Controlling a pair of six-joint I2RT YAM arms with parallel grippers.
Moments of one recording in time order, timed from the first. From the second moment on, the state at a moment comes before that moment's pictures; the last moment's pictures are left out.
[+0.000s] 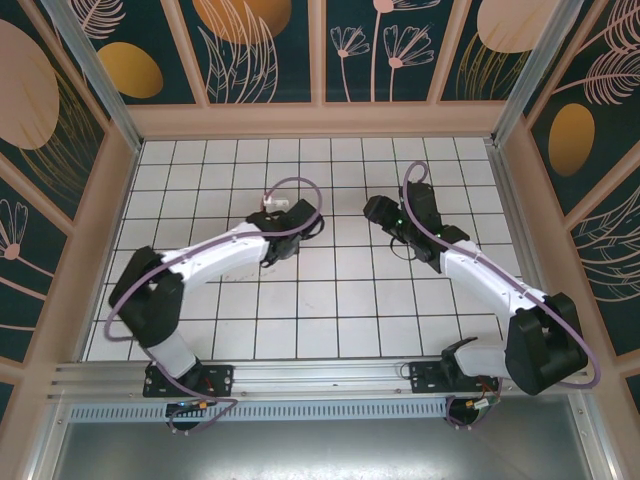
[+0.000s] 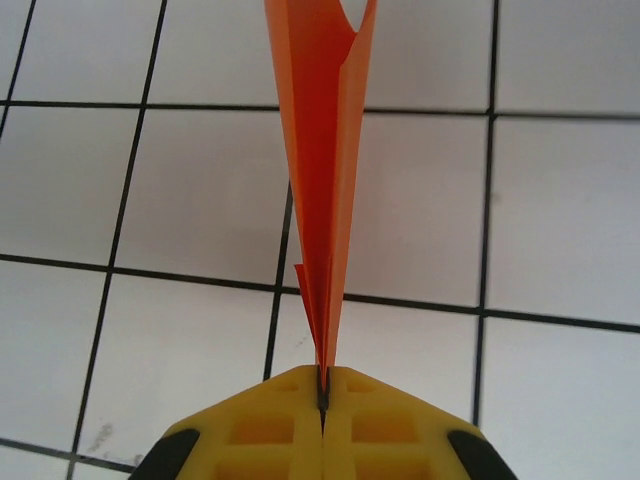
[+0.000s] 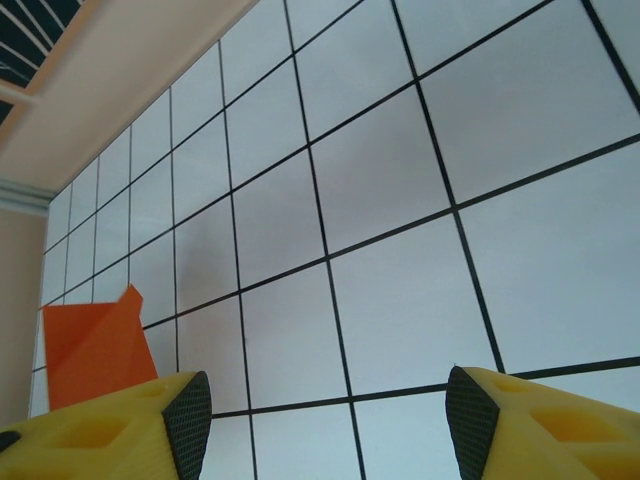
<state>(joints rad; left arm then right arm) -0.80 1.71 1.22 -0.78 -0.58 -0.79 0.45 1.28 0.83 -0.18 -0.02 0.84</state>
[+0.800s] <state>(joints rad) -0.61 1.43 0.85 -0.23 -0.19 -0.79 0.72 1.61 0.94 -0.15 -0.05 0.89</state>
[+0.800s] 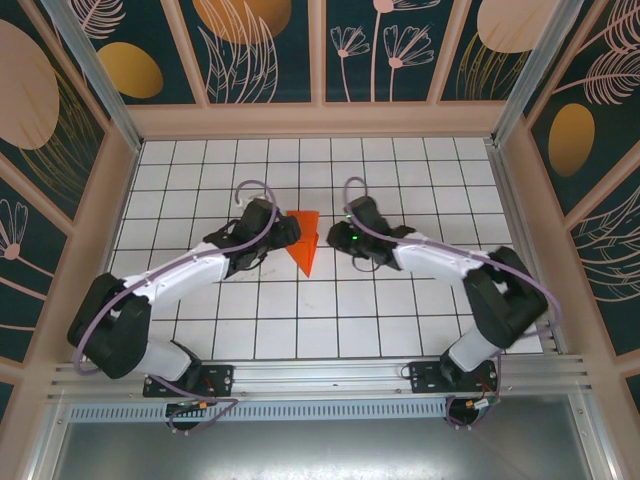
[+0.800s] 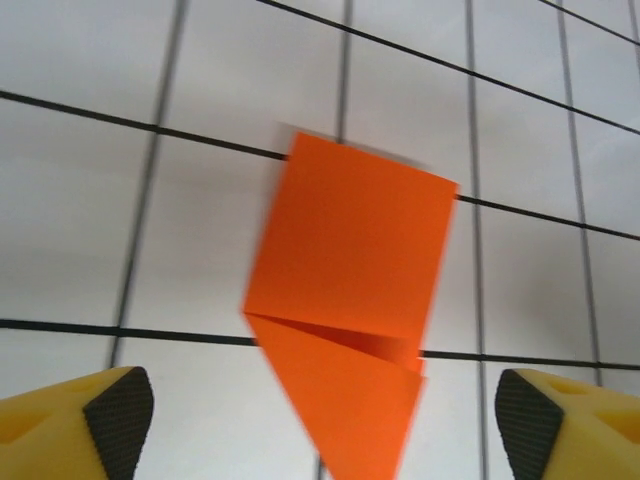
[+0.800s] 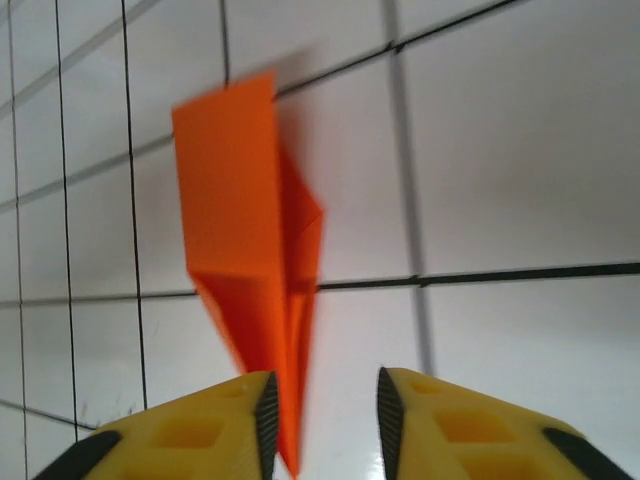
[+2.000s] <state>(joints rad) -0.52 1.27 0.64 -0.12 -0.15 -0.90 0.86 1.85 1.07 -0.28 -0.05 0.29</state>
